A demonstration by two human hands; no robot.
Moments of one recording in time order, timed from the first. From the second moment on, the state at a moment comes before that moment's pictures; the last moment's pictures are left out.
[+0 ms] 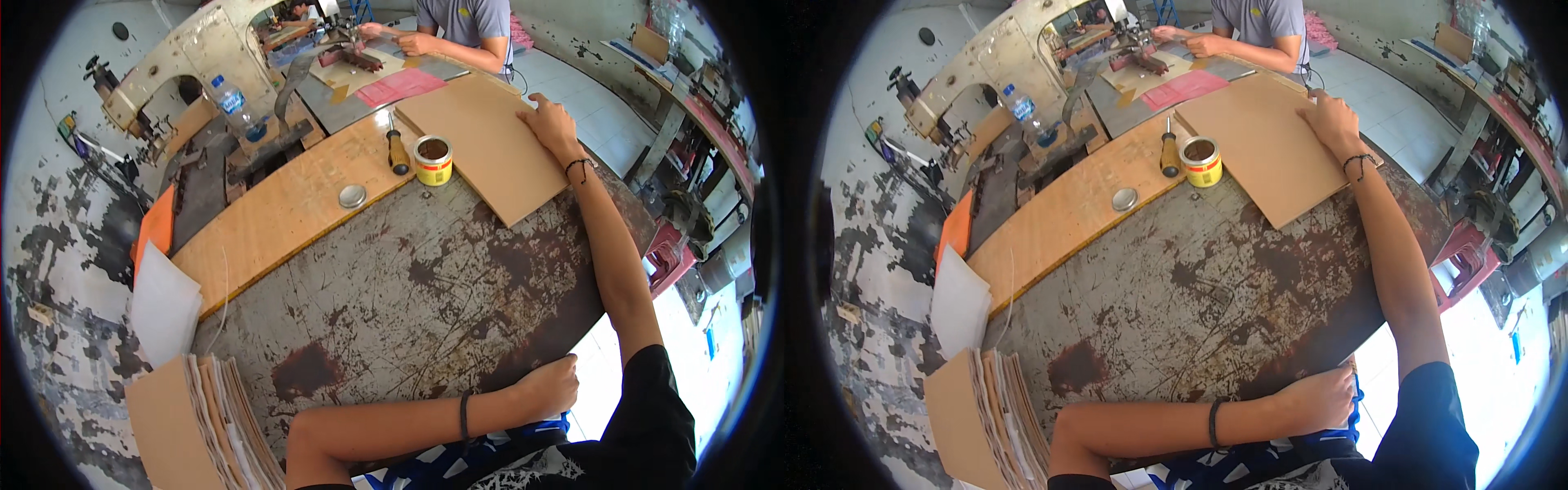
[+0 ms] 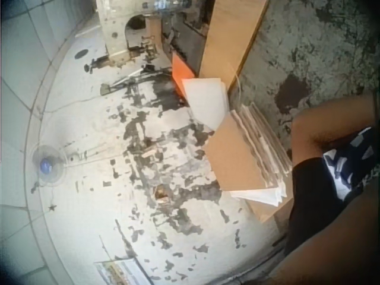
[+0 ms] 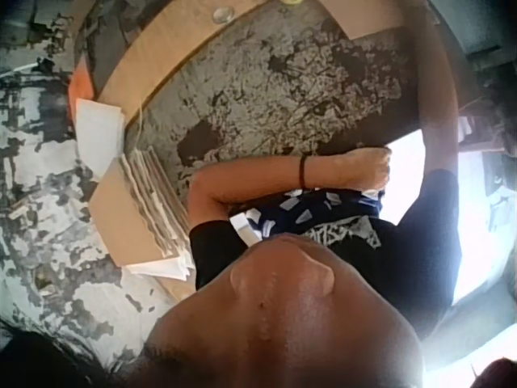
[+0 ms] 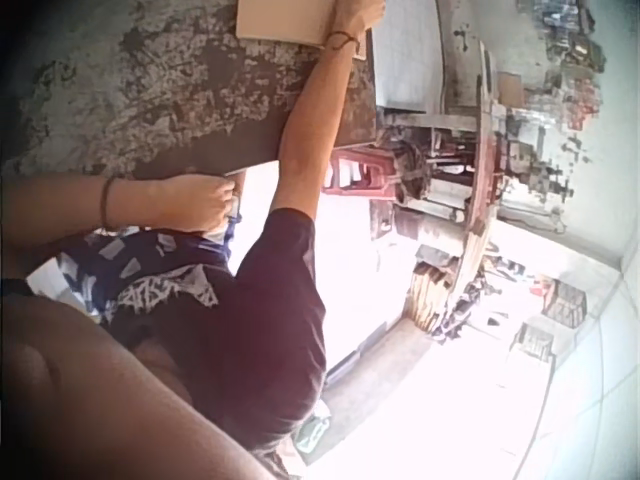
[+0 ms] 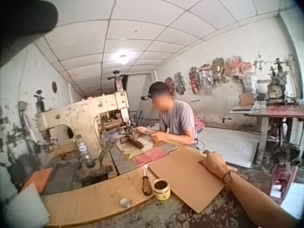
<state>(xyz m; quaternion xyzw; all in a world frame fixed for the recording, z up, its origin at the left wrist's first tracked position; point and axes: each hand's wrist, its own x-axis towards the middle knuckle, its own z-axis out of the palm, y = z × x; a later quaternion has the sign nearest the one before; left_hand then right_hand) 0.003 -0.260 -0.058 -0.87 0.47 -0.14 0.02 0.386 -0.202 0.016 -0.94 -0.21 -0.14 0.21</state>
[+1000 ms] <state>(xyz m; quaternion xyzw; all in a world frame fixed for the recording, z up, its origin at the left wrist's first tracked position) 0.007 -0.275 -0.060 -0.88 0.46 -0.08 0.05 0.484 -0.202 -0.022 -0.89 -0.26 -0.03 0.38</state>
